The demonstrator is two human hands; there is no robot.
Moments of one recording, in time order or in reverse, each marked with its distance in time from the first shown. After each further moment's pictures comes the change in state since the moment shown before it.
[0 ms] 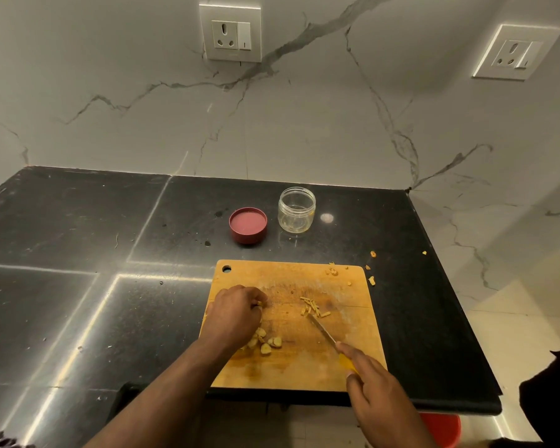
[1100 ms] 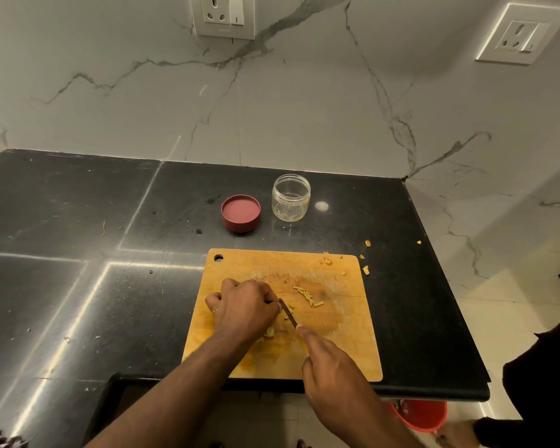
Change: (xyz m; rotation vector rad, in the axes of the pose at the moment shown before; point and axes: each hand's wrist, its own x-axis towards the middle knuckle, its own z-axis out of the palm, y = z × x) left_hand -0.012 0.038 0.013 0.040 0.000 -0.123; right_hand 0.015 -0.049 0.014 -0.038 -0.075 -0.043
